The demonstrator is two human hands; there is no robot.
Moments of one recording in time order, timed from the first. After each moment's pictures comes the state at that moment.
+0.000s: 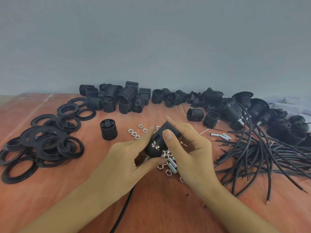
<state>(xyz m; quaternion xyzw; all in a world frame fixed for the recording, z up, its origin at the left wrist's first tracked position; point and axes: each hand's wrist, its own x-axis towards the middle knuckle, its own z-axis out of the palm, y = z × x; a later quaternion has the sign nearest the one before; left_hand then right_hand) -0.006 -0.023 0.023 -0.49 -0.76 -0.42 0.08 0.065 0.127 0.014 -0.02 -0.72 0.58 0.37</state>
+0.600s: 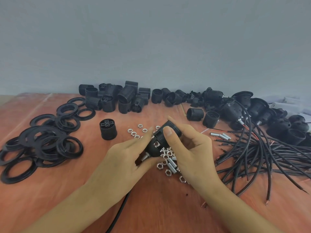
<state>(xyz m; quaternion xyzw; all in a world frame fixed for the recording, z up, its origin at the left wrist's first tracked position) -0.005 -0.020 0.020 -0.50 -0.76 -0.40 0.13 0.066 0.129 0.017 -0.05 -0.72 0.60 0.35</state>
